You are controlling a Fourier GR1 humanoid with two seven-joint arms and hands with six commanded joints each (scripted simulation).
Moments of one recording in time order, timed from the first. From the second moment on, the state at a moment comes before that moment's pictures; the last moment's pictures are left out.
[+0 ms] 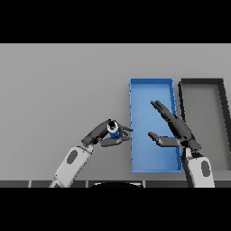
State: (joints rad) left arm -0.23 0.04 -0.47 -1.59 -0.01 -0.27 -0.06; right arm -0.04 -0.30 0.10 -1.98 -0.26 0.33 0.16
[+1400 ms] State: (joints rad) left arm -0.23 -0.03 -0.37 -1.57 -0.10 -0.38 0.02; right arm -0.65 -0.16 0.38 -1.75 -0.28 0.52 0.43
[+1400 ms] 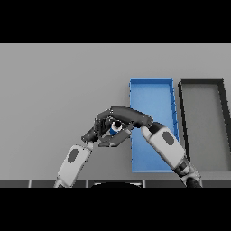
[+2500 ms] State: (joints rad) left arm -0.22 -0.02 -0.34 -1.59 -0.19 -0.47 -0.03; right arm -0.62 -0.17 0.46 -1.80 -0.31 0.39 0.37
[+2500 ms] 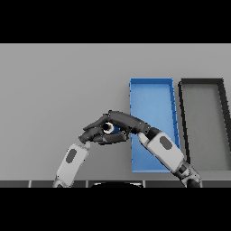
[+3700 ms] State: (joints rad) left arm -0.18 -0.03 -0.32 -1.60 -0.18 -0.46 0.11; right arm -1.06 -0.28 0.14 -1.65 -0.70 0.16 0.46
